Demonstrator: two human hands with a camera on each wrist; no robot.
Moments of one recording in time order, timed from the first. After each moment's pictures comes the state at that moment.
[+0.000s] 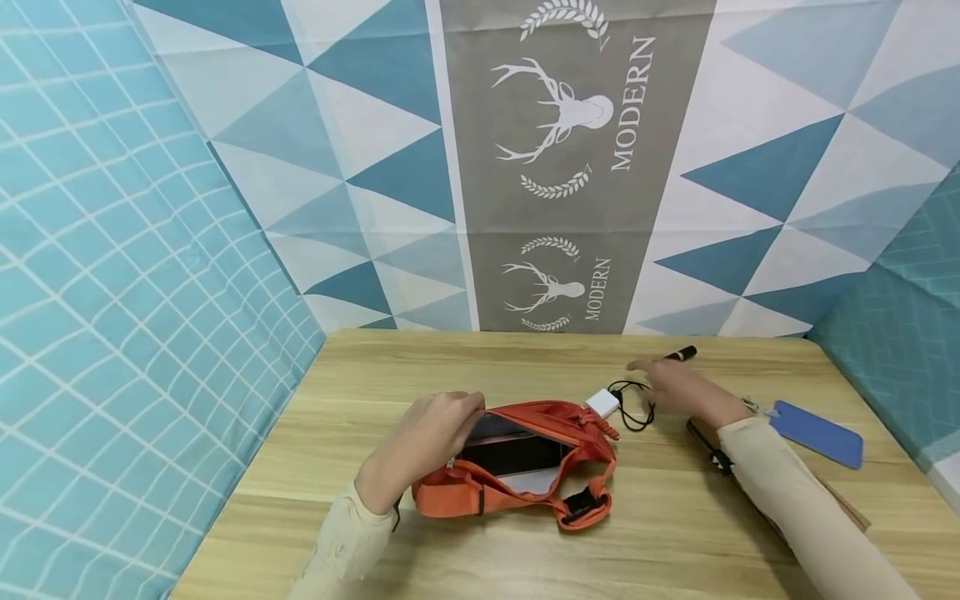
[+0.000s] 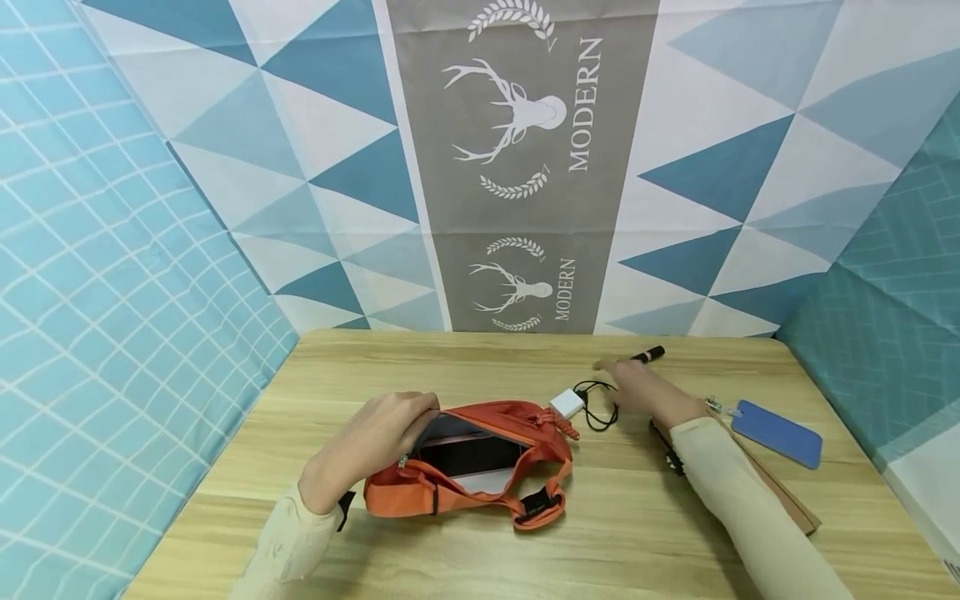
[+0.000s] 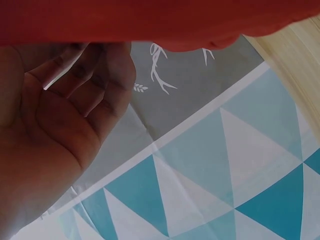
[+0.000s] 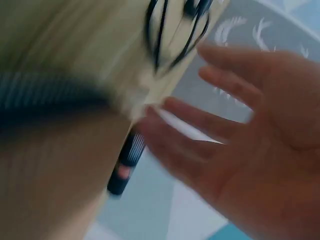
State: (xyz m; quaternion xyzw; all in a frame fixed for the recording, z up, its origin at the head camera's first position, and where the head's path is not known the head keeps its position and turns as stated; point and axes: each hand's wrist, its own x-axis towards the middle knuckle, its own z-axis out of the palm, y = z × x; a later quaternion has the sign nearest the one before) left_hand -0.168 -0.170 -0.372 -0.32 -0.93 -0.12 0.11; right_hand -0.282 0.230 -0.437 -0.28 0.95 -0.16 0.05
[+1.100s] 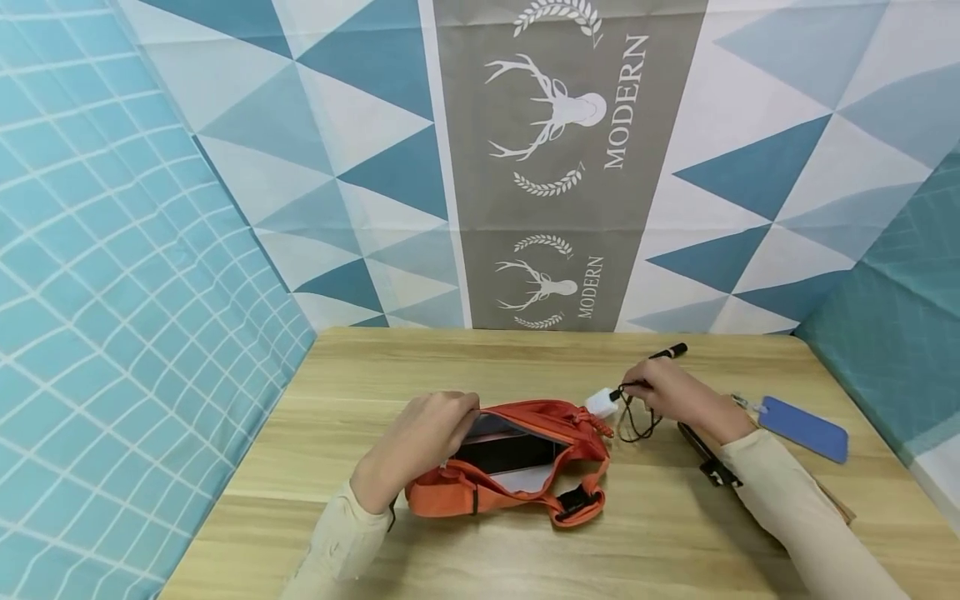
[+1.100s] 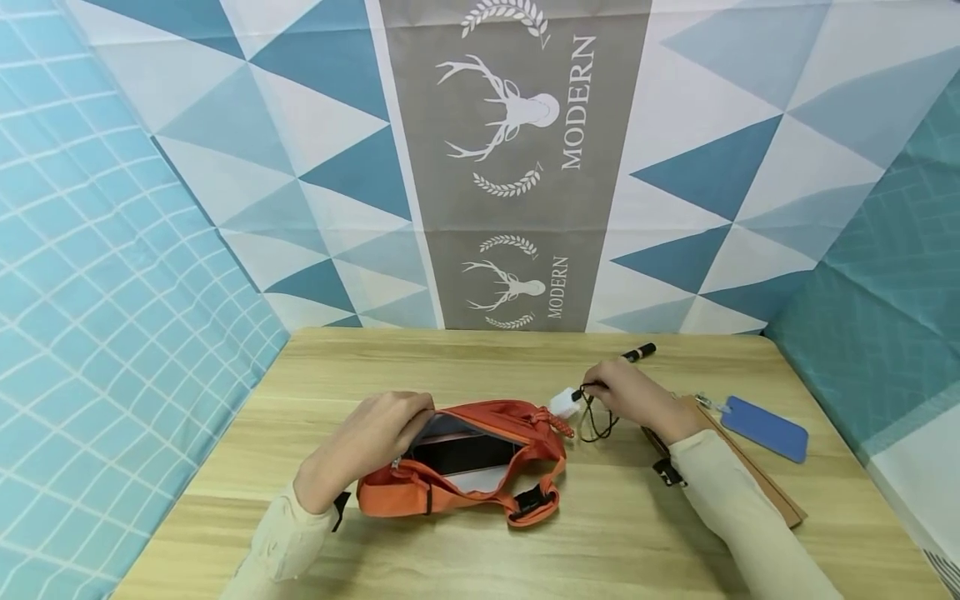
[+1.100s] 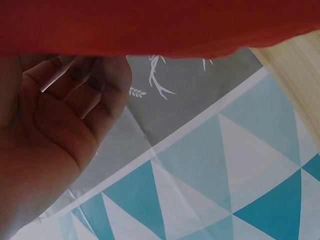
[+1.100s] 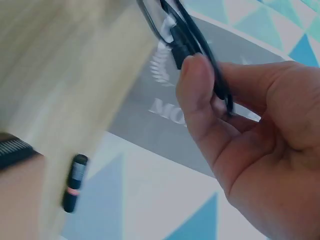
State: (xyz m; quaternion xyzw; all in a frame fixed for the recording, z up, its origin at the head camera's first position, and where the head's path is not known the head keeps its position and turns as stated) left_hand -0.168 -0.166 -0.374 -0.32 -0.93 -0.13 0.12; right_hand -0.255 0.216 -0.409 -0.34 0.91 -0.24 0.02
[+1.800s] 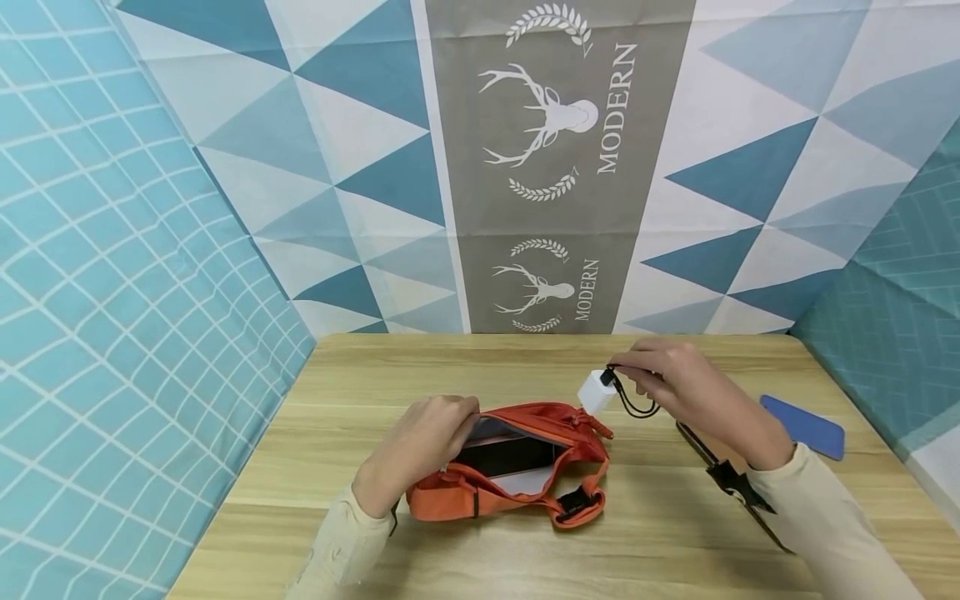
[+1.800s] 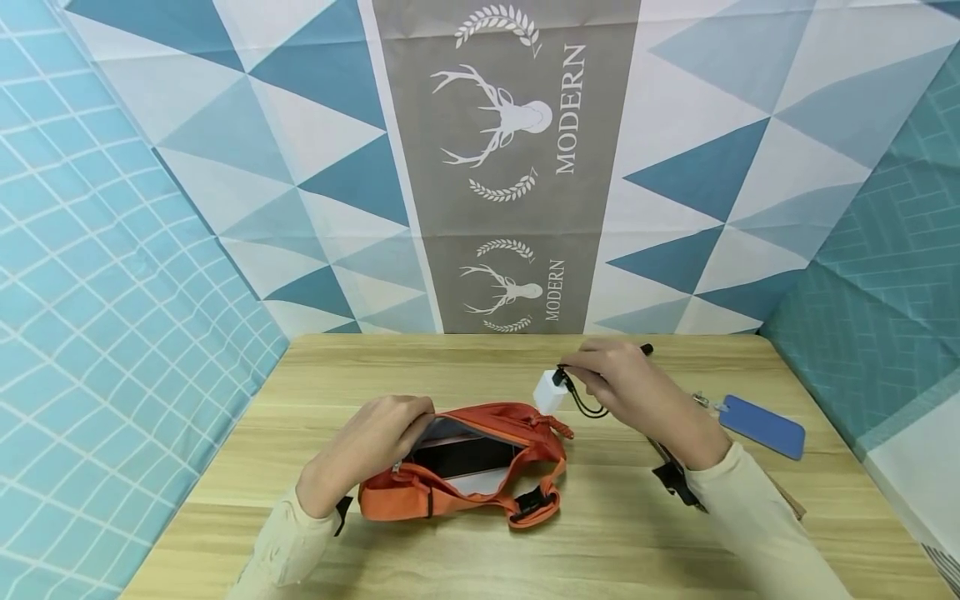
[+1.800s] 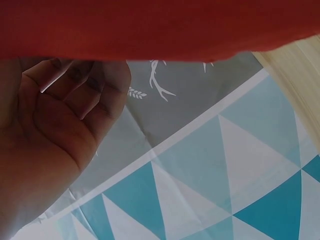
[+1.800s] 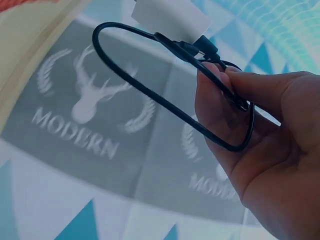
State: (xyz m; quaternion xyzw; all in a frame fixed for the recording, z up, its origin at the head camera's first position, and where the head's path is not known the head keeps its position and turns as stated) left_hand -0.167 -0.165 -0.374 -0.32 -0.93 -0.13 0.12; right_hand -0.187 0.191 -0.325 -0.40 0.87 -0.23 -0.18
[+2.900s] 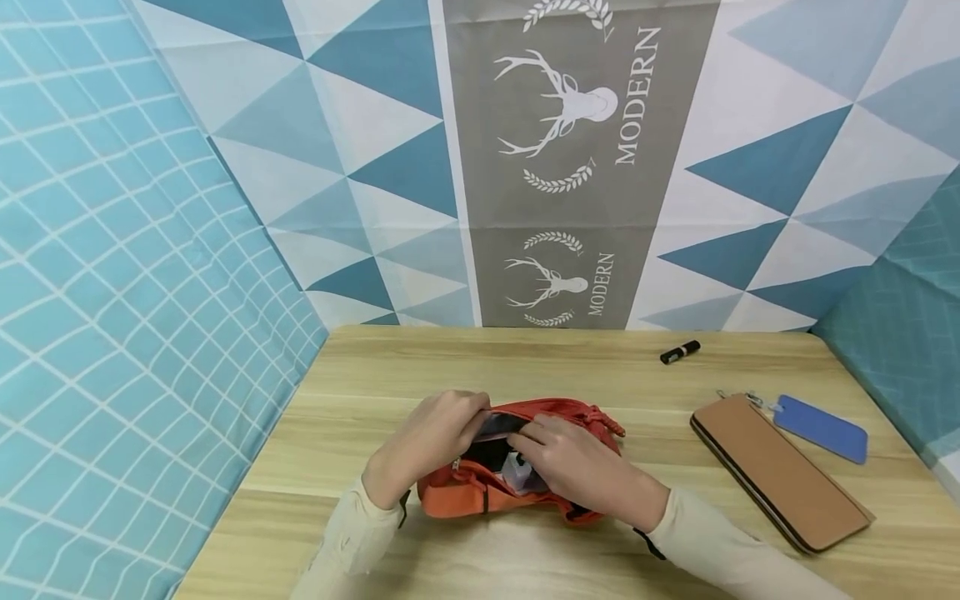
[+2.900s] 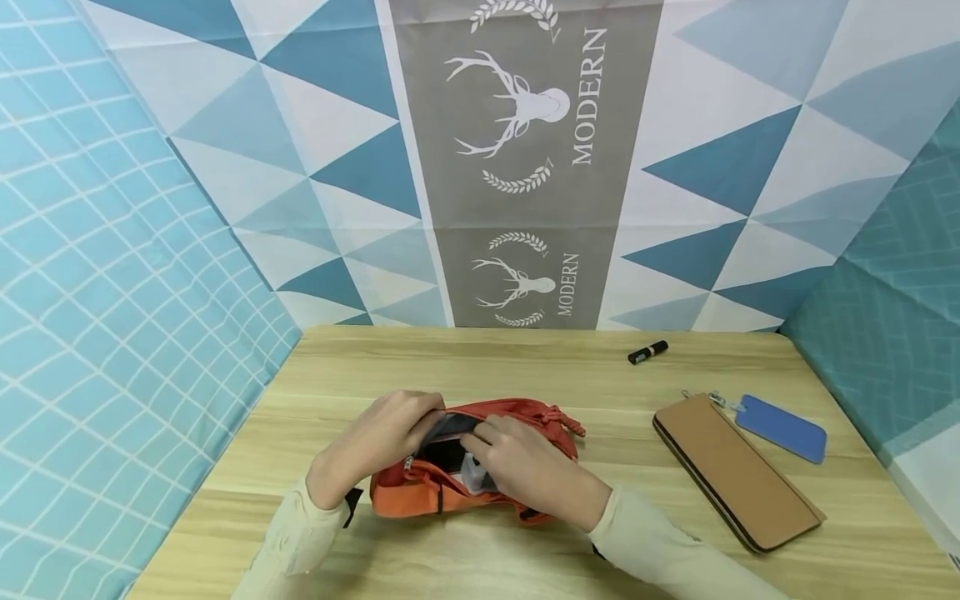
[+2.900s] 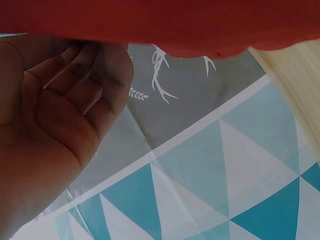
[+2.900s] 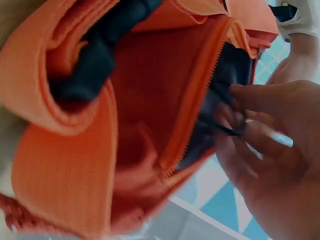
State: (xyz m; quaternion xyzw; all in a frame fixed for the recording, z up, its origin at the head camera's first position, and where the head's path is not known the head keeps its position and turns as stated) left_hand -0.169 -0.167 -0.371 -0.33 -0.93 -0.14 0.08; right_hand -0.162 0.068 -0.414 -0.52 0.82 -0.06 -0.23
